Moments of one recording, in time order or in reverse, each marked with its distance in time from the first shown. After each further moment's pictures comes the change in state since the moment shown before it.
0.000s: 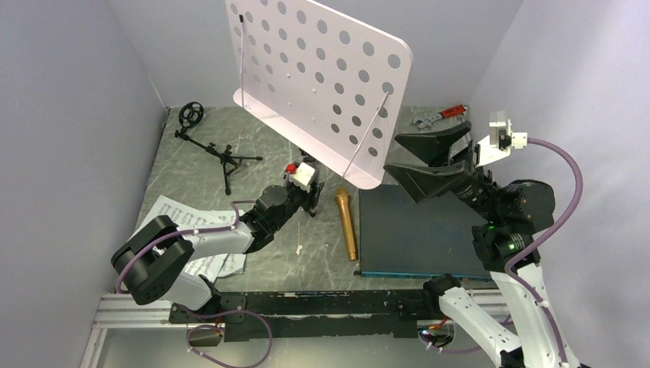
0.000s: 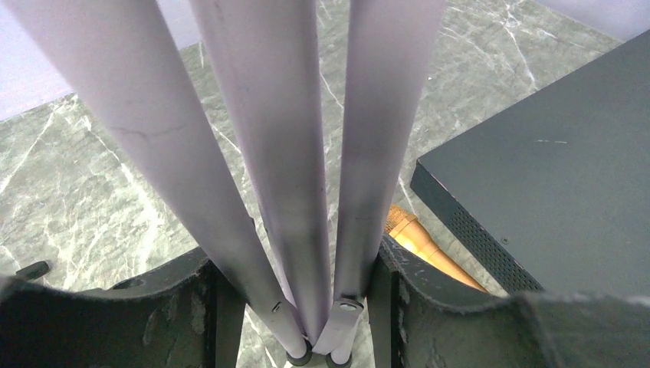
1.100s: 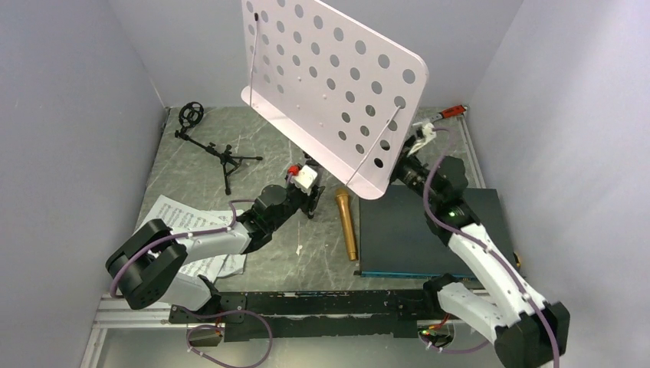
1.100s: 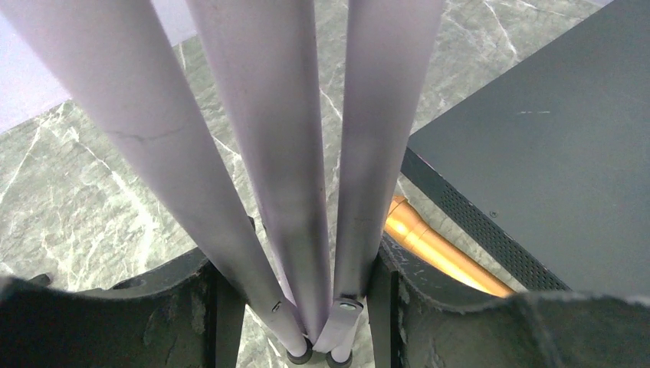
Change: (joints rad) left arm -0.003 -0.039 -0.001 -0.069 0.067 0.044; right arm 0.000 0.161 -0.376 0.054 0.285 -0.169
